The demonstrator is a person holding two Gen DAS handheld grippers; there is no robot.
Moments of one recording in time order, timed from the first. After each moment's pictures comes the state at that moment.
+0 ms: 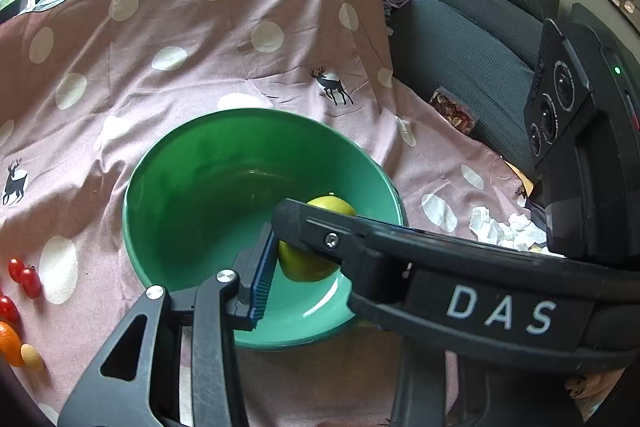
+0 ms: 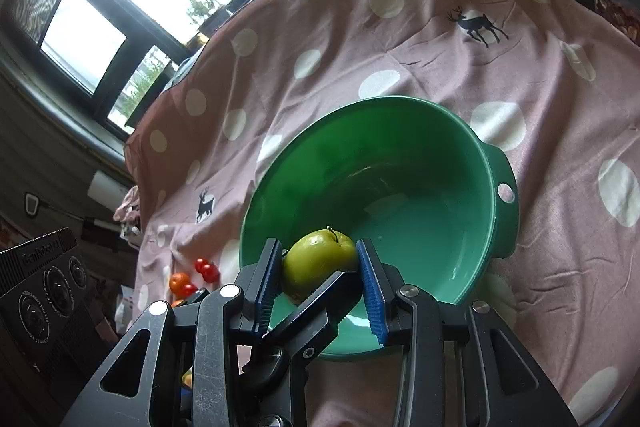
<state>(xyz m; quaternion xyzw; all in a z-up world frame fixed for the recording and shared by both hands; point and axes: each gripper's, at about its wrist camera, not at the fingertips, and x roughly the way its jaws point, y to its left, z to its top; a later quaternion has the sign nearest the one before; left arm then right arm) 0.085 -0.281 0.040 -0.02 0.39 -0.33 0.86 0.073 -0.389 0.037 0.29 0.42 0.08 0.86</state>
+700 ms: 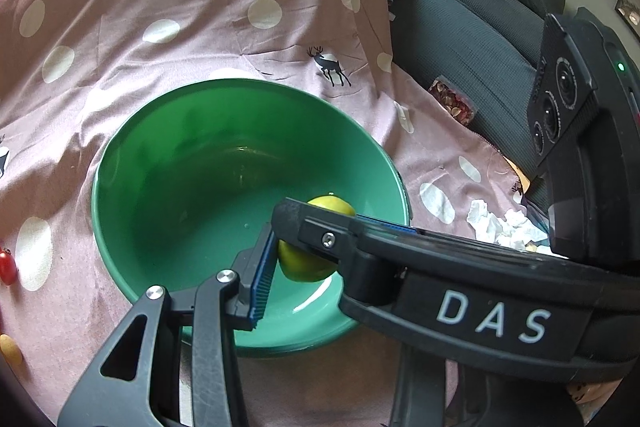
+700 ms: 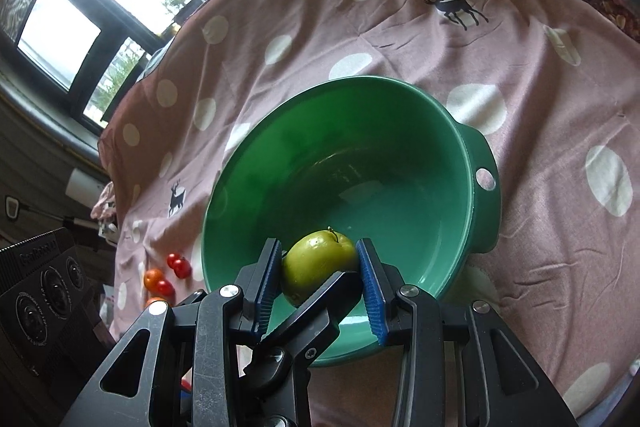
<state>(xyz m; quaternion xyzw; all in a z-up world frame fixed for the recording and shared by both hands) 0.094 -0.288 0.021 -0.04 0.42 -0.34 0.84 0.078 -0.393 0.022 0.28 0.45 0.05 0.85</state>
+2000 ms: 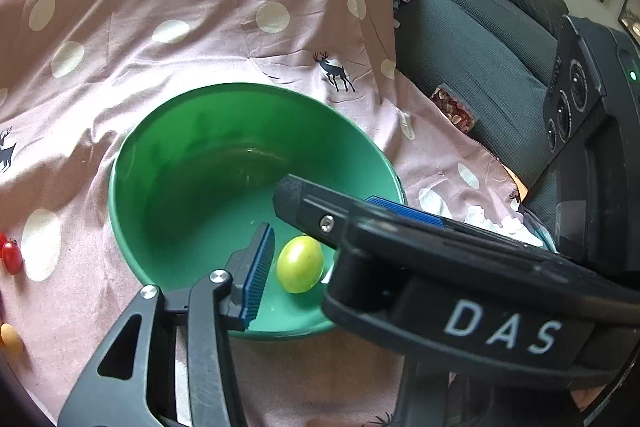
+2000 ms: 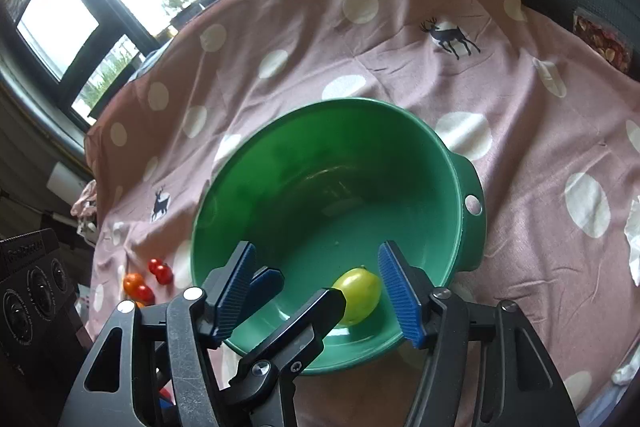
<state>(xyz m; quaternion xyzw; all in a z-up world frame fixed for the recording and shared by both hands) 0.088 -0.277 0.030 -0.05 0.41 -0.33 0.85 0.072 -0.385 0.039 0.24 0.42 0.02 0.88</state>
